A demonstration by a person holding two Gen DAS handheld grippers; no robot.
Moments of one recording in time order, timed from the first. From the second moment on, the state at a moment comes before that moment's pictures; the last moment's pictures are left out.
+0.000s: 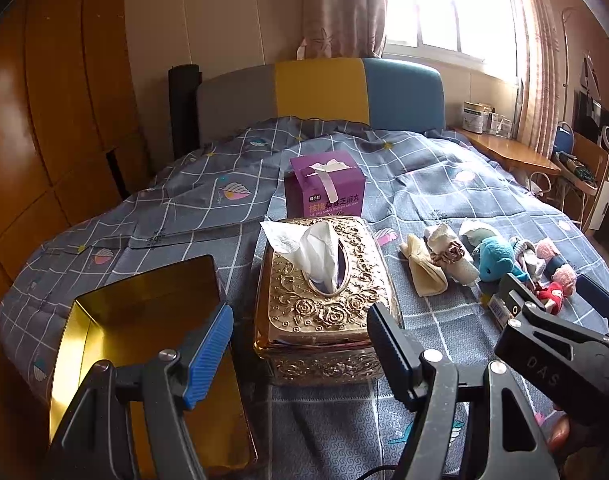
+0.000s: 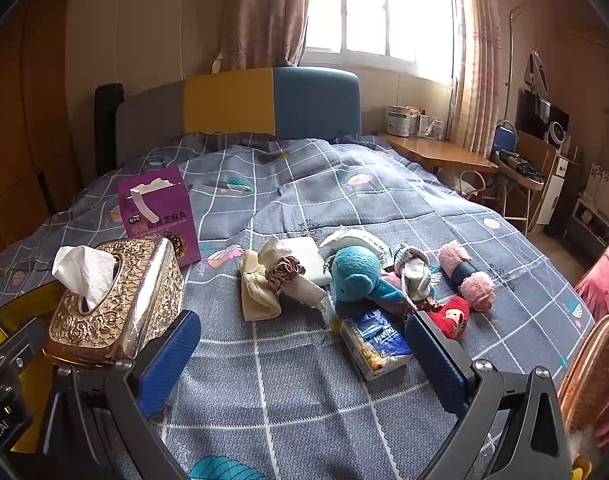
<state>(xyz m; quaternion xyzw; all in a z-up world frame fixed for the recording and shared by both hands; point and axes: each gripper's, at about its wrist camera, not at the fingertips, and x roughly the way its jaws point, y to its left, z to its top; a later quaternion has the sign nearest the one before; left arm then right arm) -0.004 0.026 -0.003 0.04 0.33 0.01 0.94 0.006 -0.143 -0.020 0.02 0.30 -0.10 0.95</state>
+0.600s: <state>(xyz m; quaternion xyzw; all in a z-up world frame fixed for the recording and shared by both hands) -0.007 0.026 0.001 0.04 0.33 0.01 0.94 0.005 -0.149 -0.020 0.02 0.30 -0.11 0.95</state>
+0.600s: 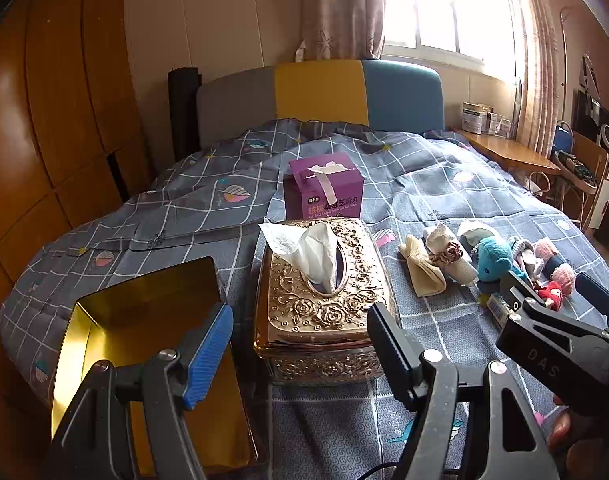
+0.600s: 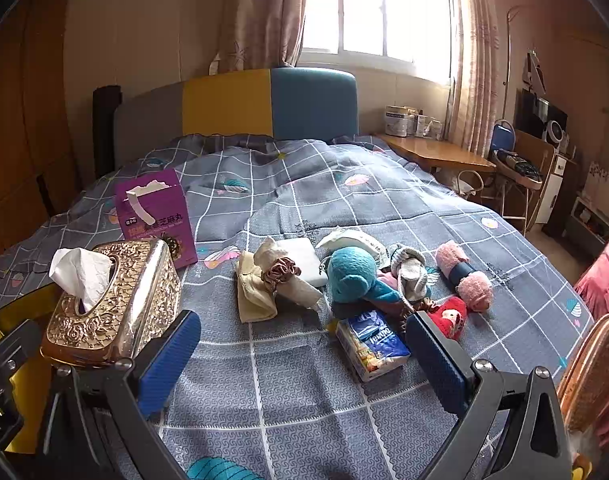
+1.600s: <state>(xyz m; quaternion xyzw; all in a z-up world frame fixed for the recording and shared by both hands) -0.010 0.013 0.004 0.05 0.32 0.00 0.94 0.009 -0.166 -0.022 0.03 0.30 -0.11 0.95</state>
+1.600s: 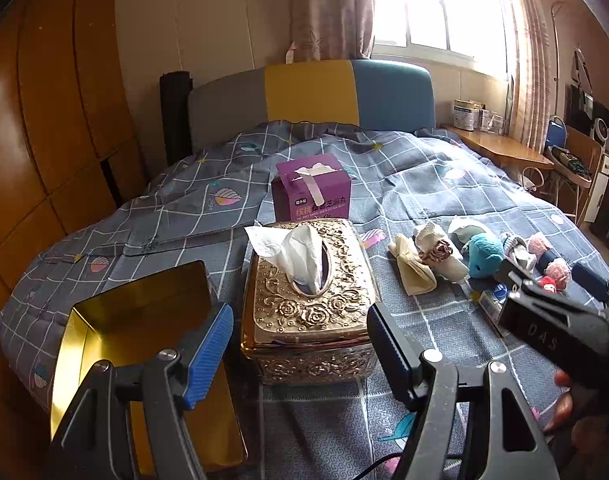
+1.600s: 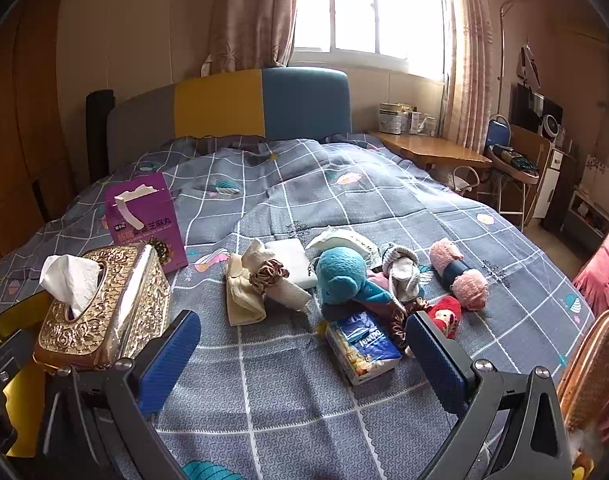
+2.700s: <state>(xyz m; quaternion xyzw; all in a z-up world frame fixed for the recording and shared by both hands) 0.153 -0.127 -0.032 0.05 0.47 -0.20 0.86 0.101 -0.354 -0.044 0.22 0.35 -0.16 0.90</state>
